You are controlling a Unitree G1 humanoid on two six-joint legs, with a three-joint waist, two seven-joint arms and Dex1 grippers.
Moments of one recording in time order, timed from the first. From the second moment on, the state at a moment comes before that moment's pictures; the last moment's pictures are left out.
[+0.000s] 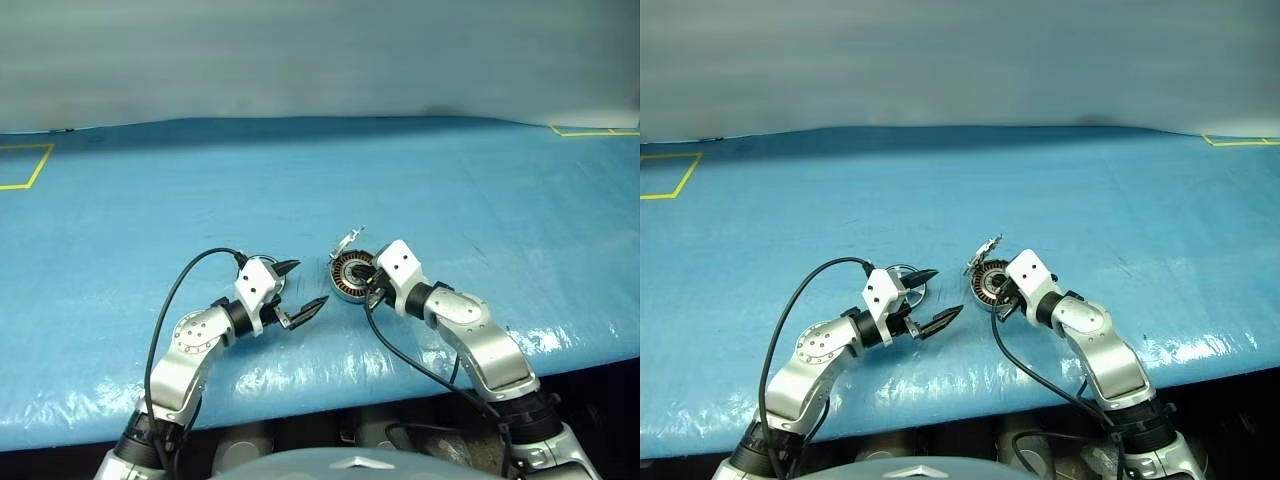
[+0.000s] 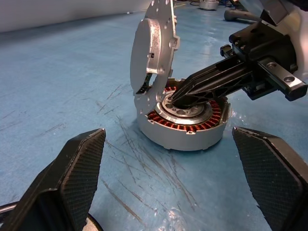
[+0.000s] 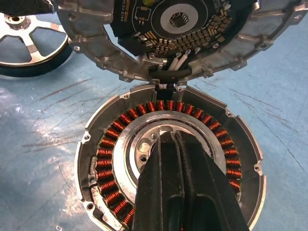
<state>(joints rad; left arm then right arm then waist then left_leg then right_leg) -0.01 0.34 -0.22 -0.20 -0.21 0.16 -0.69 -0.13 -0.40 0.20 -0.26 0.12 0.54 0.54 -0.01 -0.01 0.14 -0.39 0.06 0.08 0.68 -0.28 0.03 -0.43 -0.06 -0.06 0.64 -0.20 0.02</state>
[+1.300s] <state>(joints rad) -0.03 0.32 -0.24 -0.20 -0.21 0.16 -0.70 -0.20 -0.47 0.20 -0.20 0.04 0.50 0.50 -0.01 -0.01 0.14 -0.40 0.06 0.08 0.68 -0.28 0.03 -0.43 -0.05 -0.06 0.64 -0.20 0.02</state>
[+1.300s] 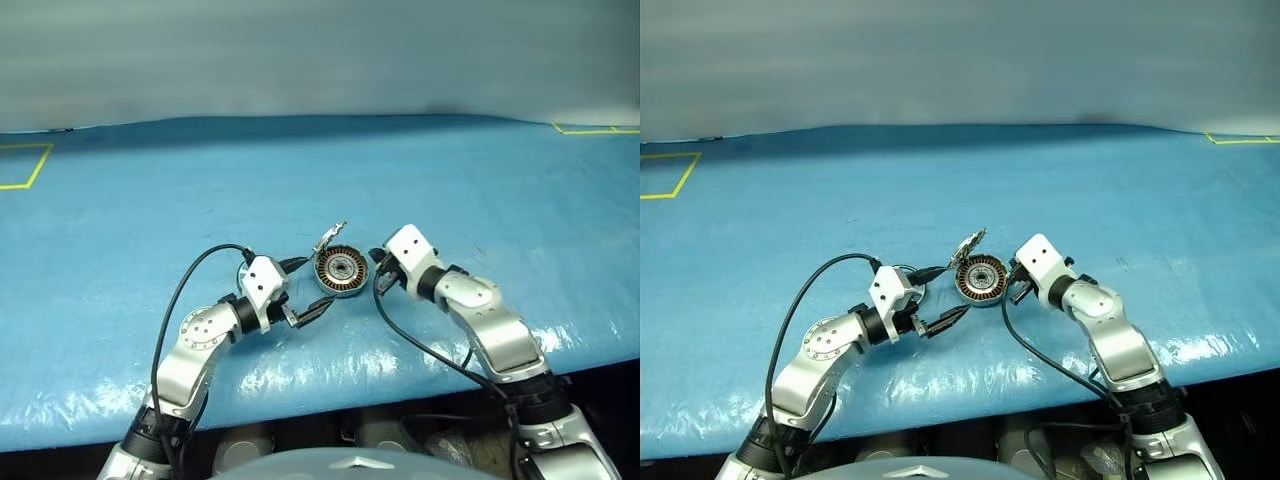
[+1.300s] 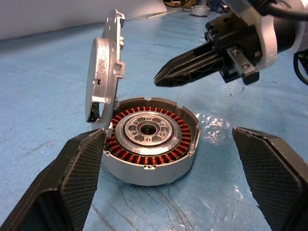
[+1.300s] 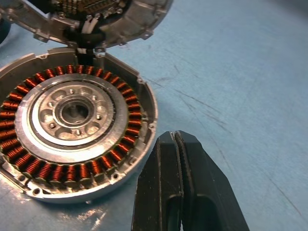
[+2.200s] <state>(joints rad) -0.03 0.35 -0.23 -0.20 -0.22 0.16 -0.72 -0.14 -0.53 0.28 -0.23 0.05 0.51 0.71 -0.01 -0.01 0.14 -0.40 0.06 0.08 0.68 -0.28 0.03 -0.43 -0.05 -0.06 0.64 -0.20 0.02</state>
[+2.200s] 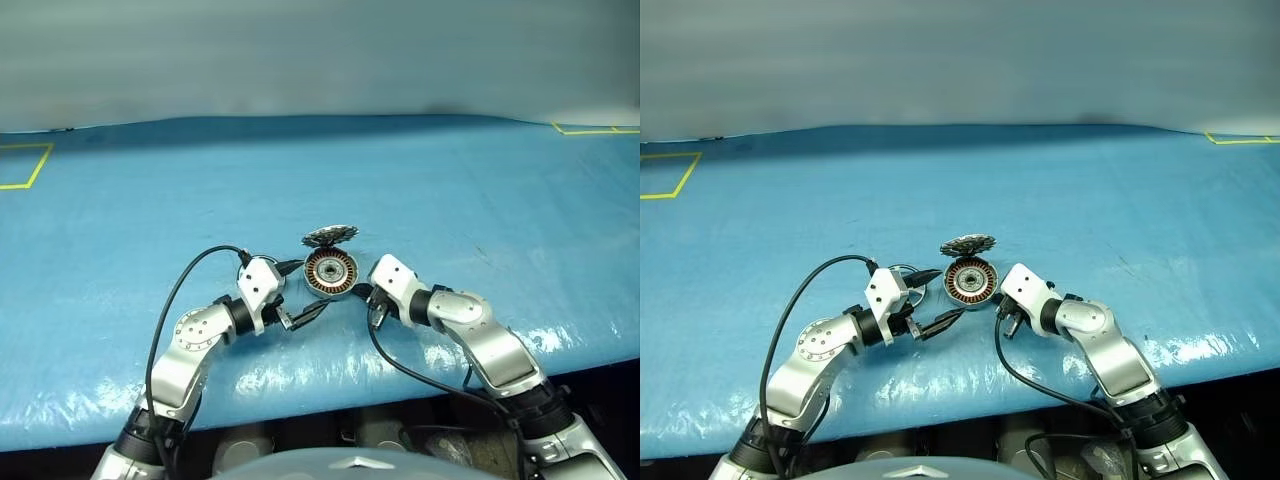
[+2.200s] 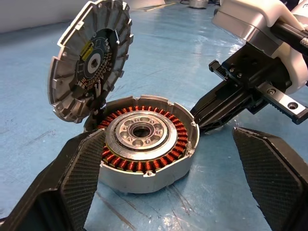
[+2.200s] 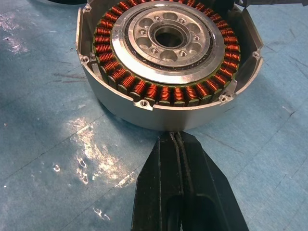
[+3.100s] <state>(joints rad) -0.41 0.76 -0.16 -0.15 -0.16 0.21 -1.04 -0.09 -0.57 0.20 -0.67 0.31 0.55 0.78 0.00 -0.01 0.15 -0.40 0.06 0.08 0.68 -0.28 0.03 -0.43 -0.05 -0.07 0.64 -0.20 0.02</state>
